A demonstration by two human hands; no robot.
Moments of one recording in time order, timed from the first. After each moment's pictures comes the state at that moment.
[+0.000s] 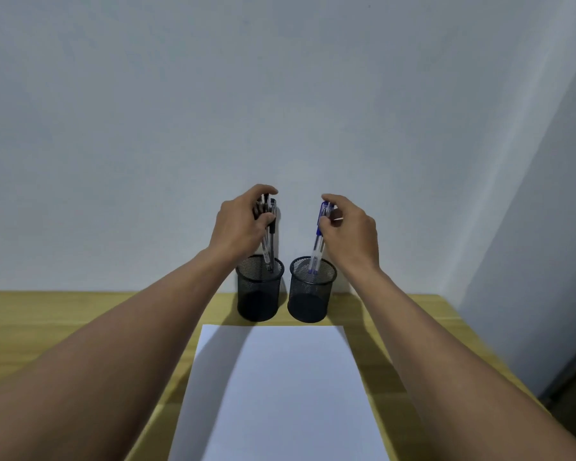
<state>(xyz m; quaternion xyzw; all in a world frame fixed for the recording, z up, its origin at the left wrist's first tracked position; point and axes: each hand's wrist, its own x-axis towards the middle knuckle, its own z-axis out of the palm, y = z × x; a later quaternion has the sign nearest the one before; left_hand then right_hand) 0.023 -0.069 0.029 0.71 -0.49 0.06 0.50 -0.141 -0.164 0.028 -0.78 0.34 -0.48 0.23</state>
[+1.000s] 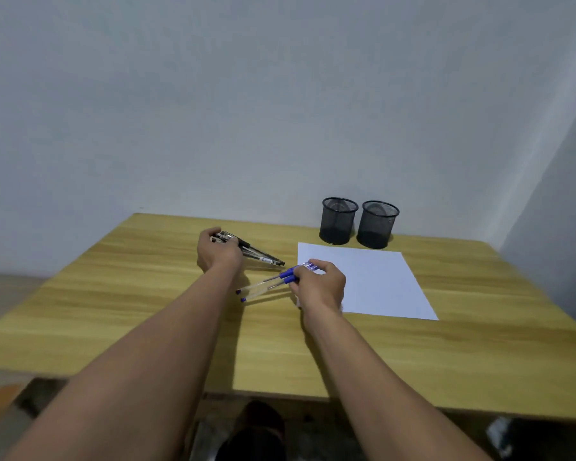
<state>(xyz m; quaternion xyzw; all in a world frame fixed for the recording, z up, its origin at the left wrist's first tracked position) 0.031 0.180 -0.073 0.68 0.05 -0.06 0.73 -0.114 0.129 -0.092 -0.49 0.48 -0.38 0.62</state>
